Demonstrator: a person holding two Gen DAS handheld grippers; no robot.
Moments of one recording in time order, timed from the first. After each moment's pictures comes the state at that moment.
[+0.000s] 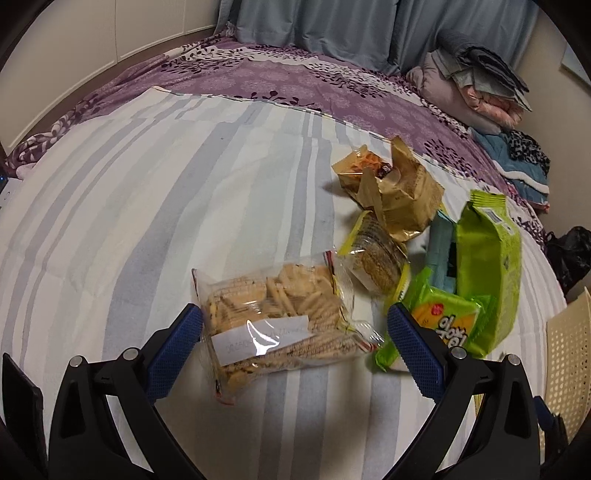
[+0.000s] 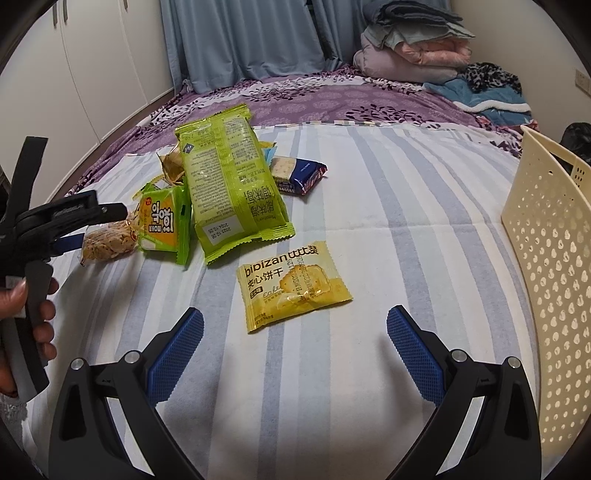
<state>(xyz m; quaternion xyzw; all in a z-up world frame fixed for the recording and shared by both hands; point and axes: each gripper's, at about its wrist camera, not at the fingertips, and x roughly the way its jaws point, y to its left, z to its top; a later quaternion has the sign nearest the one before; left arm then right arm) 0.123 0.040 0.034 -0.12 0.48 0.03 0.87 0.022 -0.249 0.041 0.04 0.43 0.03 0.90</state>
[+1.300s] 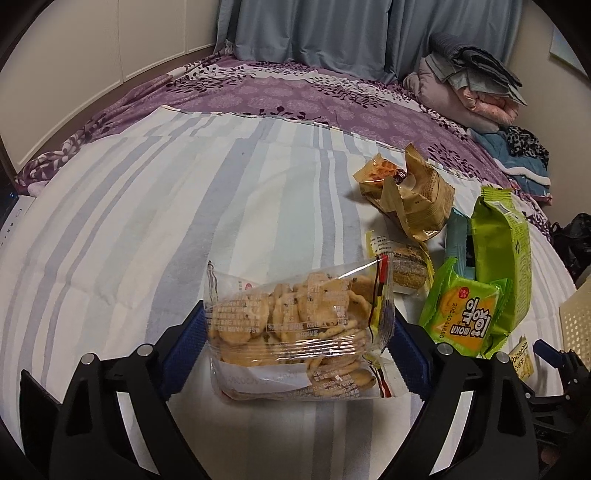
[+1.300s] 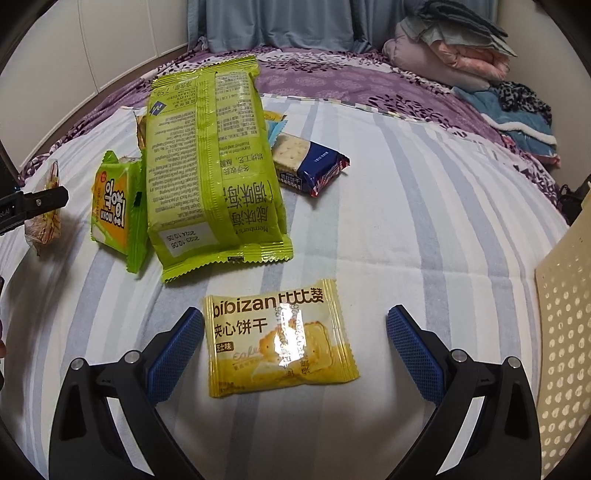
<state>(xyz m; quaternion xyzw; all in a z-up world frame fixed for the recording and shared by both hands) 0.103 0.065 0.036 -0.09 0.45 0.02 0.89 0.076 -0.232 0.012 -0.05 0.48 0.05 0.87</state>
